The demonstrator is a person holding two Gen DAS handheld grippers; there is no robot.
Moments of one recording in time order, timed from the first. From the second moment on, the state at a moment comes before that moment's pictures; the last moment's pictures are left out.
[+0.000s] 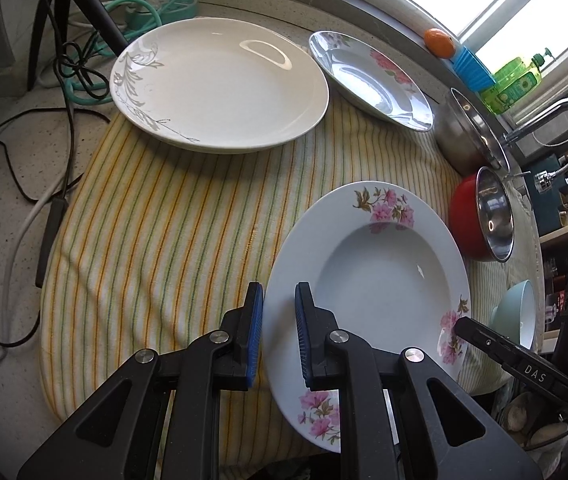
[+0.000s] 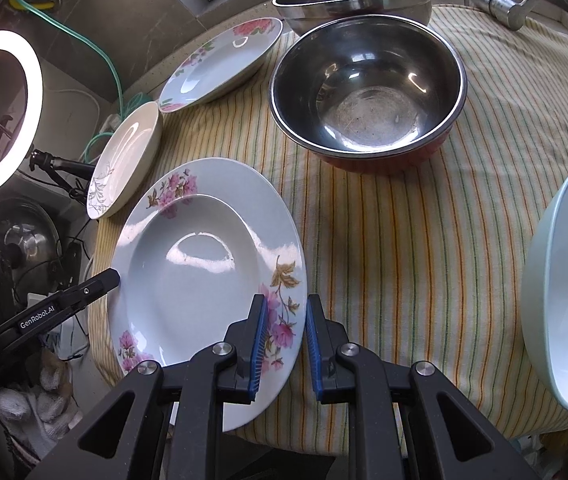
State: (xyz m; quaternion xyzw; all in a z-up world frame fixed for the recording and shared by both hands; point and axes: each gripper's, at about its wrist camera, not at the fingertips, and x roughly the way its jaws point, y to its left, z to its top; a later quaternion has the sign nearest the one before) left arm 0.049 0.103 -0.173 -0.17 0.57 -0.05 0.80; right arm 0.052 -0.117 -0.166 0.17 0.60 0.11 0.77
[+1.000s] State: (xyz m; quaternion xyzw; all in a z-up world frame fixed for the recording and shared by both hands) left arm 0.054 0.104 -0.176 -0.17 0.57 -0.05 0.80; right arm 0.044 -0.115 -0.165 0.16 0.61 0.12 0.77
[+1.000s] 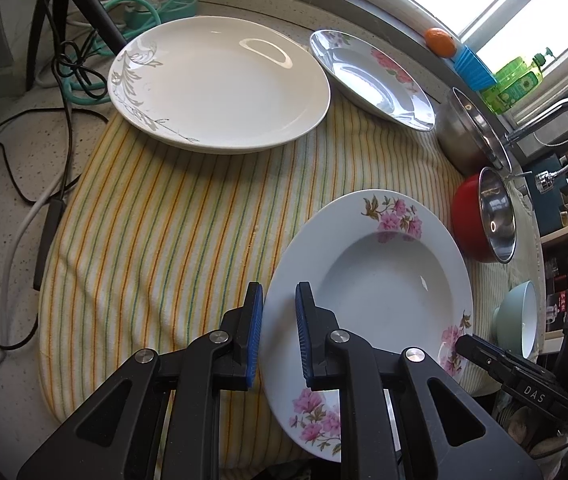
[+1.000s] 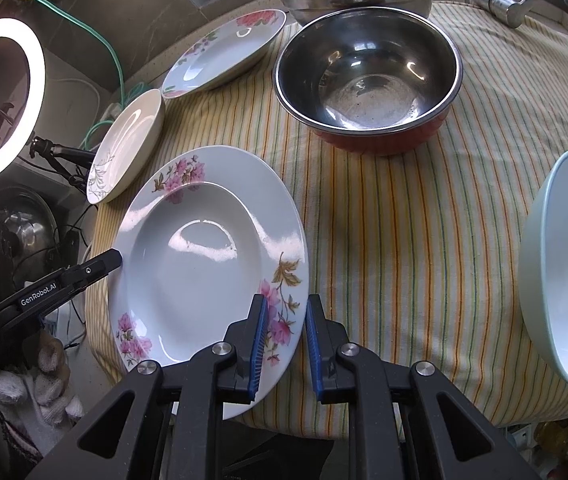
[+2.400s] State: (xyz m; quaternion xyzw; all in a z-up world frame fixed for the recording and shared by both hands) left arm 0.041 0.112 -0.145 -0.19 0.52 -0.01 0.83; right arm 0.049 -0.123 -0.121 0.11 0.57 0.15 0.80
